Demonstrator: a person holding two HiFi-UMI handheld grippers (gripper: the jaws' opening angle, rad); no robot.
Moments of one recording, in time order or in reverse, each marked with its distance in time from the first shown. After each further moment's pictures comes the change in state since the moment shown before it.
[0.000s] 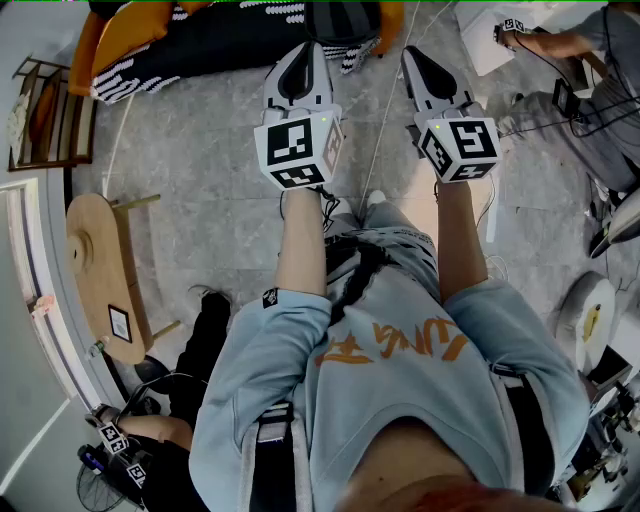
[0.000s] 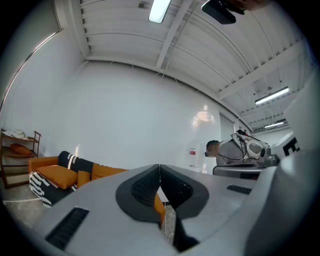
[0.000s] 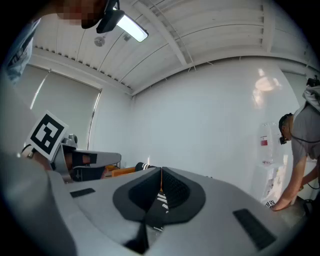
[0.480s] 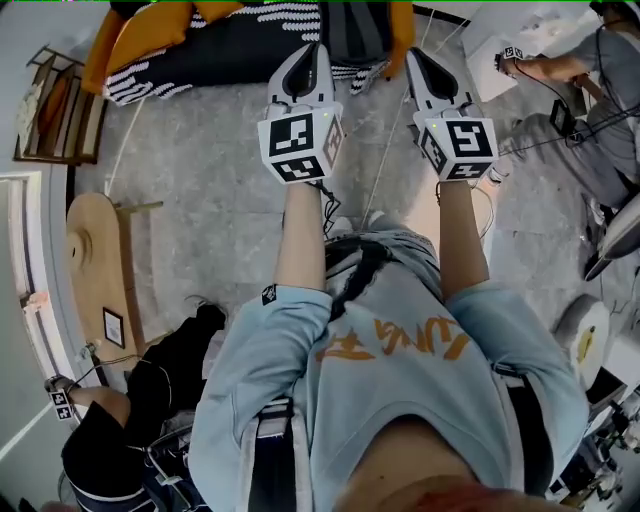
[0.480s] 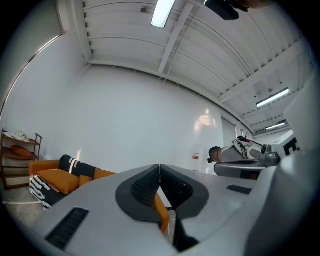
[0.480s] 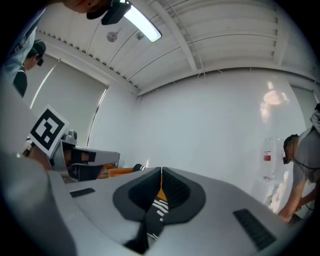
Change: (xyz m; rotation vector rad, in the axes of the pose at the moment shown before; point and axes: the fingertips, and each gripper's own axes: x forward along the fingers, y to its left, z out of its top) left arm -0.005 0.035 0.025 -0.011 -0.040 -0.004; right arm 0.023 0.026 0.032 -0.116 -0.021 -0.025
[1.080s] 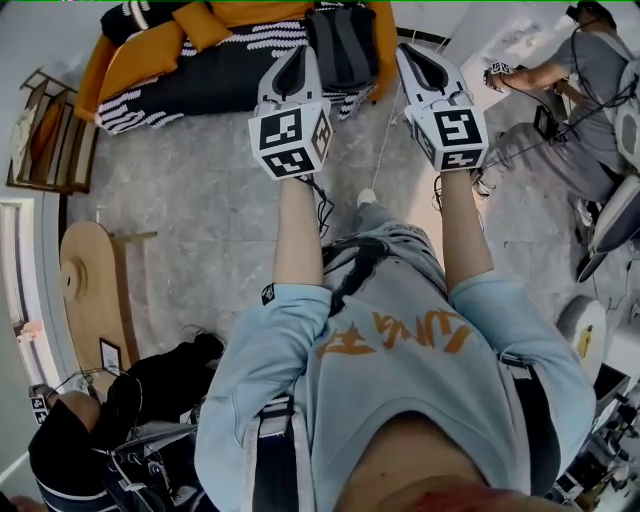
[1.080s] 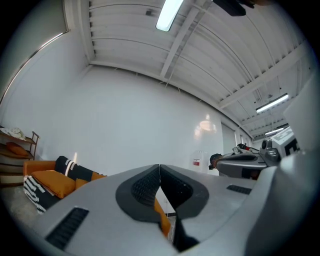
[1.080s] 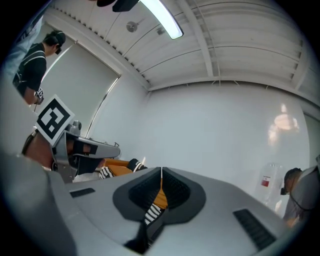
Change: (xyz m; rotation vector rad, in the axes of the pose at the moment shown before) left arm 0.030 0.010 0.023 -0.022 -0.038 -0.015; right arm 0.025 -0.017 0.034 -0.185 0.010 0.001
